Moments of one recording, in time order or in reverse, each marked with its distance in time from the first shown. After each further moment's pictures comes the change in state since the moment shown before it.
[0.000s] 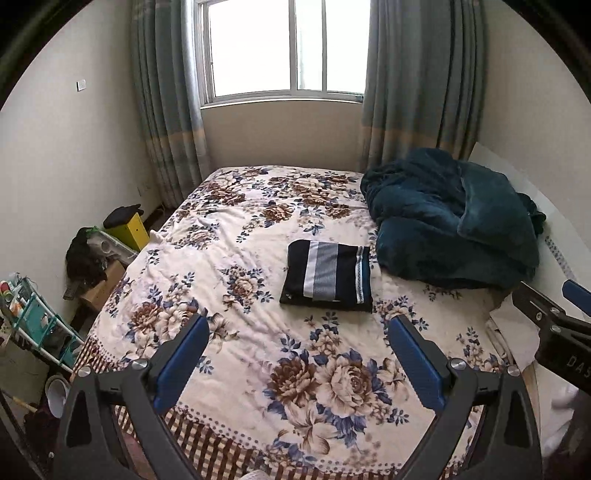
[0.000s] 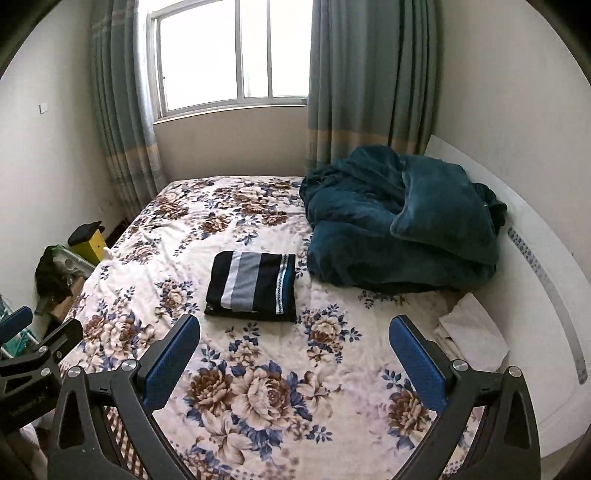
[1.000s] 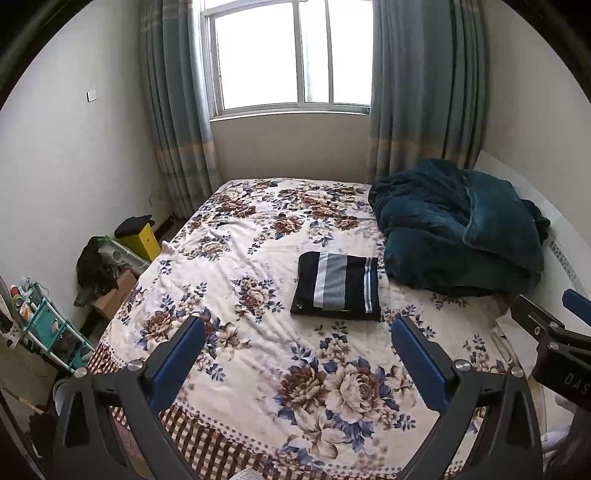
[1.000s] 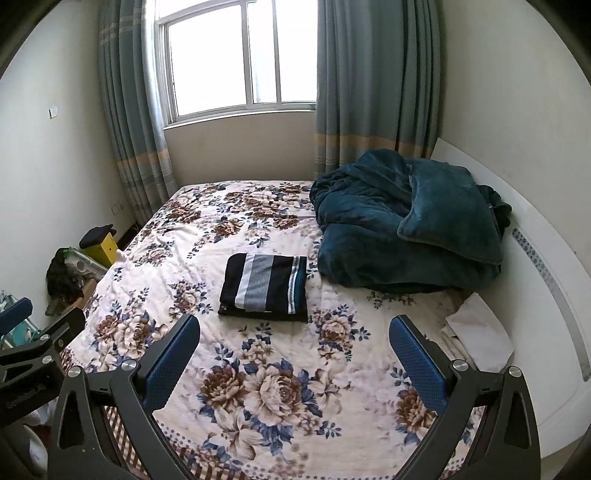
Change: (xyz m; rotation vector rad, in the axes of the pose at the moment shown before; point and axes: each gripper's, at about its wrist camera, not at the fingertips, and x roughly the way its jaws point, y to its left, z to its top) left arm -0.018 0.002 0.003 0.005 -0.045 0.029; right arm -0.021 -0.005 0.001 0.001 -0.007 0.056
